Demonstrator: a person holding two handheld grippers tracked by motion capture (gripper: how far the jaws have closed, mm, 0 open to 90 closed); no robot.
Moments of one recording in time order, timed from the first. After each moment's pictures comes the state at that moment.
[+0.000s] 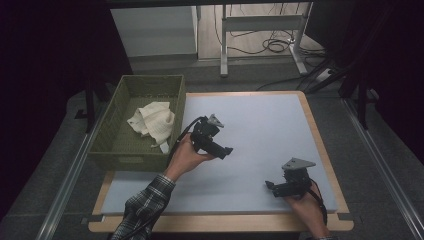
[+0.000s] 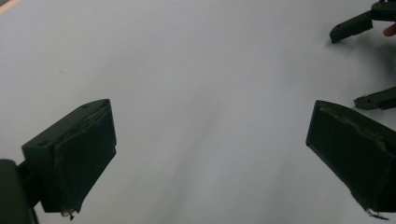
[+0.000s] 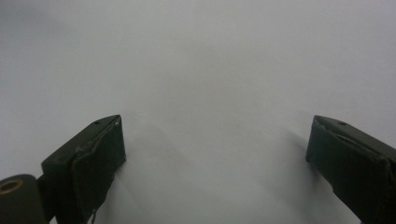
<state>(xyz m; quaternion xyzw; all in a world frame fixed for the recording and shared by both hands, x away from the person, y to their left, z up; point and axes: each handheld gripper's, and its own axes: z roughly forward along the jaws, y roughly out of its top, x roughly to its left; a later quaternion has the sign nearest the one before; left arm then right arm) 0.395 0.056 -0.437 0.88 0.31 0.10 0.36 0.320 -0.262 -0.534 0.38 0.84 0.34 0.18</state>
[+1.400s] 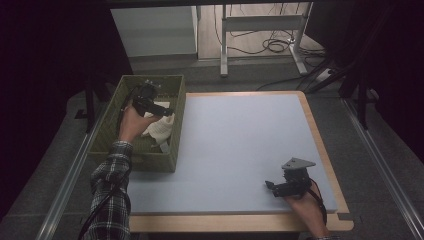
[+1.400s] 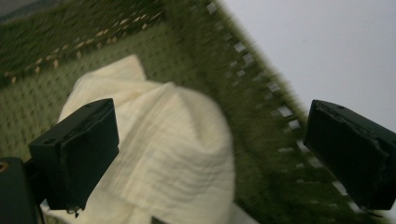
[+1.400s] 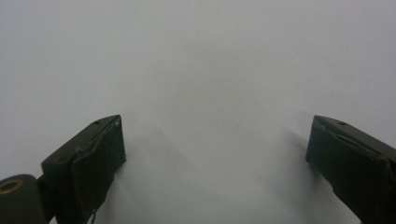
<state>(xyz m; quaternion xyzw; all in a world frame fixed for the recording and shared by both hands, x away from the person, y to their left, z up) 0.481 0.239 -0.420 0.80 0.51 0.16 0.28 0.320 -0.262 -0.534 0.38 0.84 0.34 0.18</state>
